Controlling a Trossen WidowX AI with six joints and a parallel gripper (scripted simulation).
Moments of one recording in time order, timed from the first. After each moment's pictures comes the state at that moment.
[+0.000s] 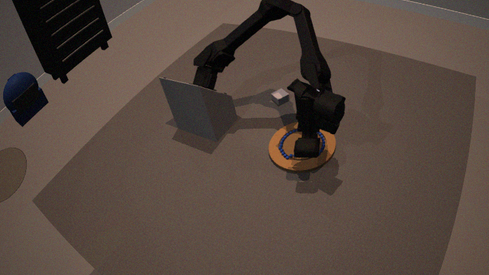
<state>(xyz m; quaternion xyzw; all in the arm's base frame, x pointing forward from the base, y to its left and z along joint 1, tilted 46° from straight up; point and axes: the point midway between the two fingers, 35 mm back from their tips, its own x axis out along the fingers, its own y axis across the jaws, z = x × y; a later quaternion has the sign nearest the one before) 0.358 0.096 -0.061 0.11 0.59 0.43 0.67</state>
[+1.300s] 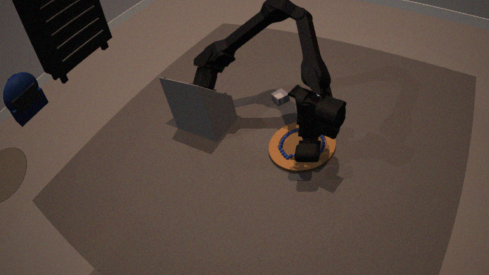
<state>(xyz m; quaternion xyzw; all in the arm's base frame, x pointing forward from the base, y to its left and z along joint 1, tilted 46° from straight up) 0.356 0.110 -0.072 0.11 0.59 0.43 0.67</state>
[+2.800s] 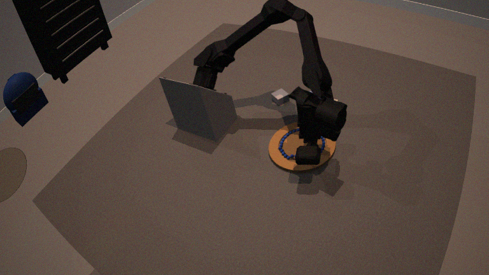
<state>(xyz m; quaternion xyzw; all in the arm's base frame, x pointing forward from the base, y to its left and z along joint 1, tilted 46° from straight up) 0.363 0.104 -0.077 0.11 0.59 0.43 0.67</state>
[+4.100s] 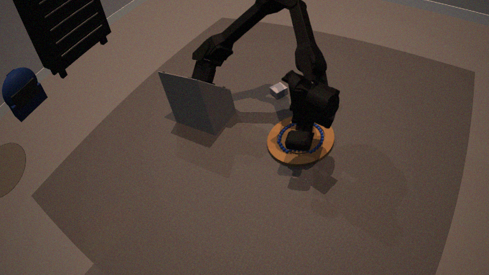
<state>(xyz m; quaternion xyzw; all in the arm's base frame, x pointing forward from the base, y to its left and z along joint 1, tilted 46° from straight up) 0.356 0.080 -0.060 0.15 0.61 0.40 0.67</state>
